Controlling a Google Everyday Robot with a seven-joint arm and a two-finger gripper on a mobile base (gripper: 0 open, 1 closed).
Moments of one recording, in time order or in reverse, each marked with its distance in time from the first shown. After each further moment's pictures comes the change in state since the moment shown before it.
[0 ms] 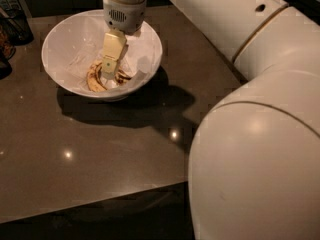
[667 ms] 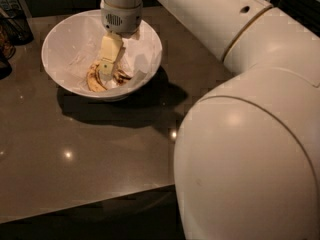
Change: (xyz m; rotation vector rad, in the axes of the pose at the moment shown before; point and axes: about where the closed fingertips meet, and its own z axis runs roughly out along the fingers) arm -0.006 -0.008 0.015 -0.002 0.025 0.033
